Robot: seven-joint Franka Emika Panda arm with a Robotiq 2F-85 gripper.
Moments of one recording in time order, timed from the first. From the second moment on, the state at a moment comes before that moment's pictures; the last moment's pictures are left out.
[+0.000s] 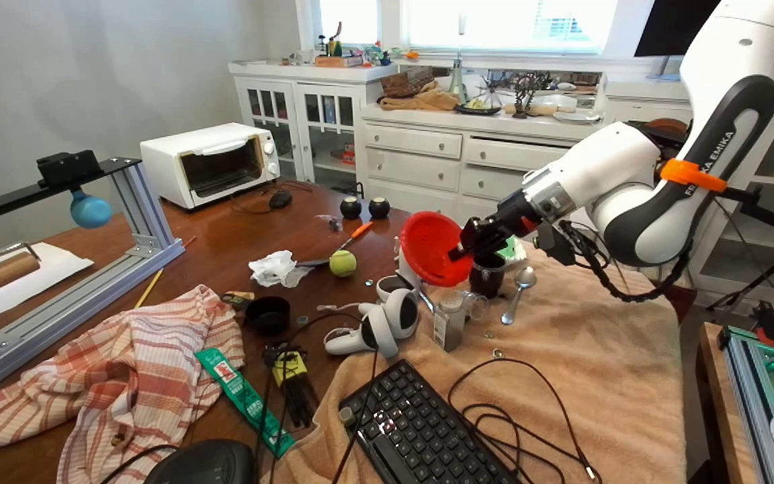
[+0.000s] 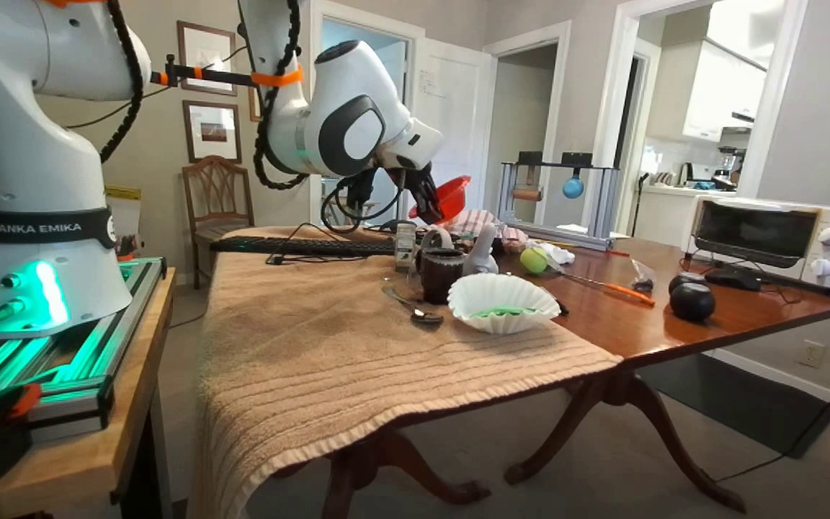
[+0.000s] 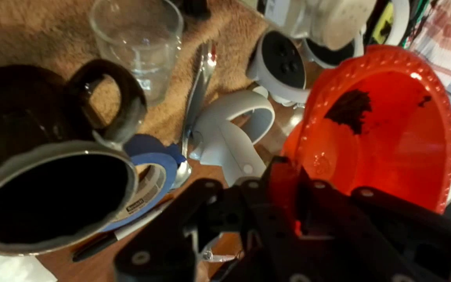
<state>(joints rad) -0.95 0.40 0.60 -2.56 -0.85 3.63 0.95</state>
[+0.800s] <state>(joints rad) -1.44 0.58 1.10 -2.54 -1.17 3.10 1.05</state>
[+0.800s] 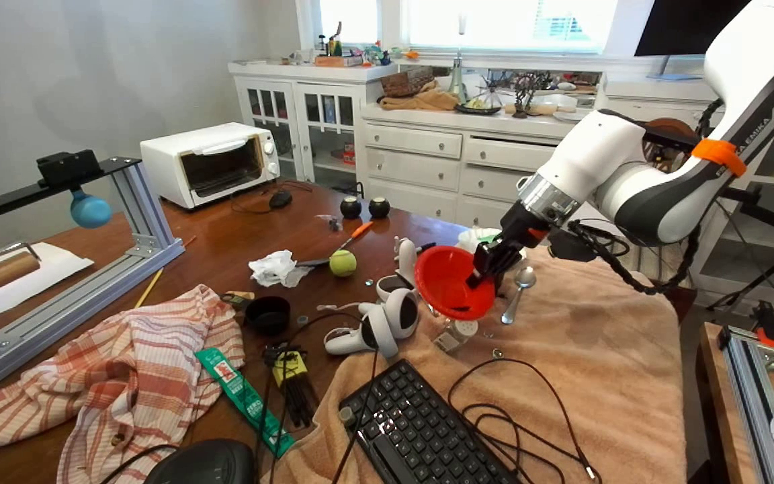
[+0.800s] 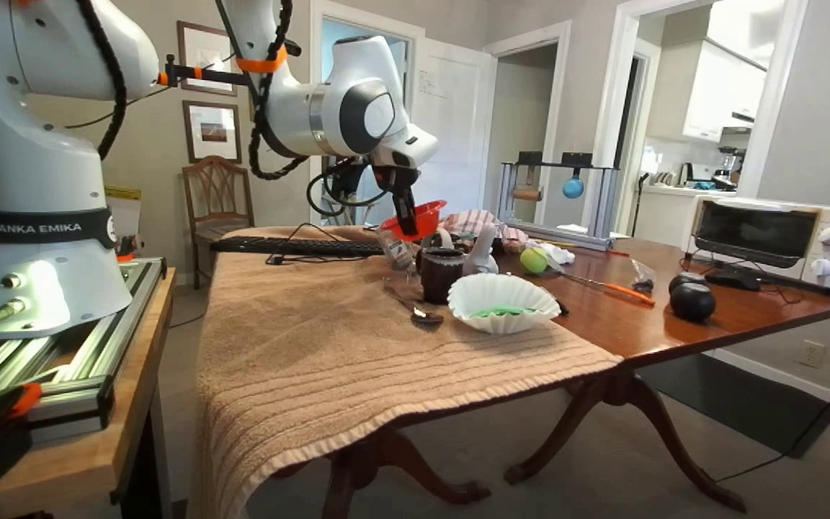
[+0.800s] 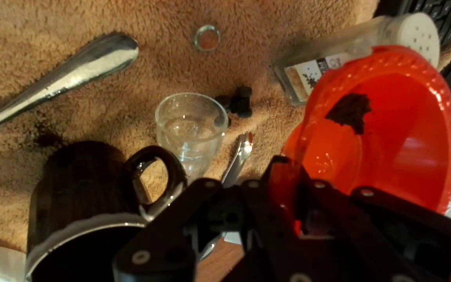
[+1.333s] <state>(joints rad) -1.79 0.87 1.44 -2.49 -0.87 2.78 0.65</state>
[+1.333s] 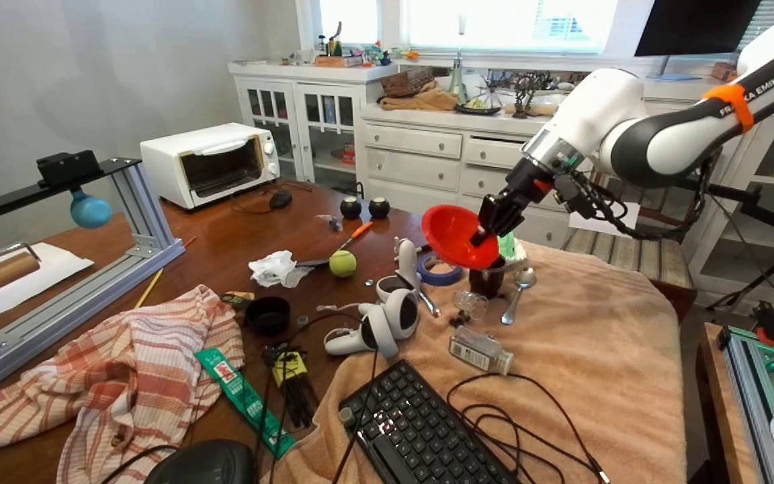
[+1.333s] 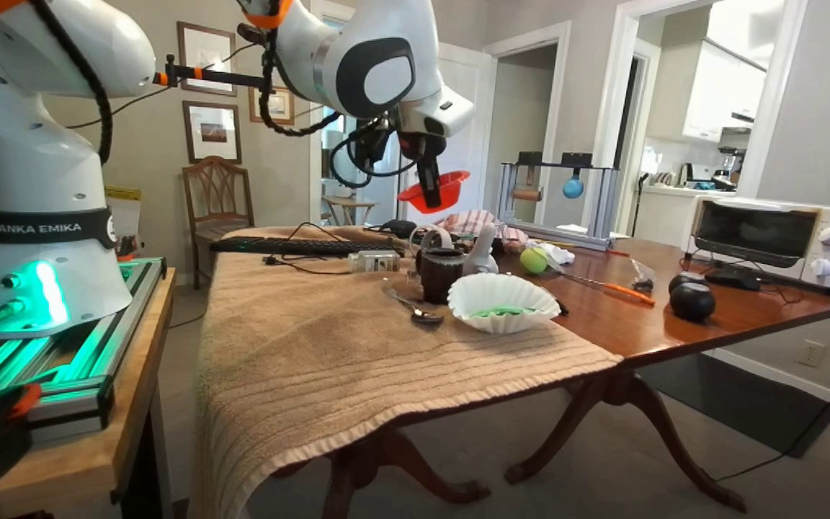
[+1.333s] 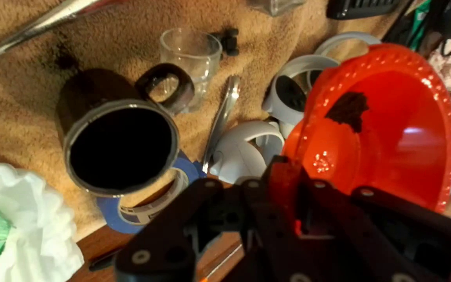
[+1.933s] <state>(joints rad) -1.83 0.91 1.49 -2.47 -0.59 2.77 0.41</state>
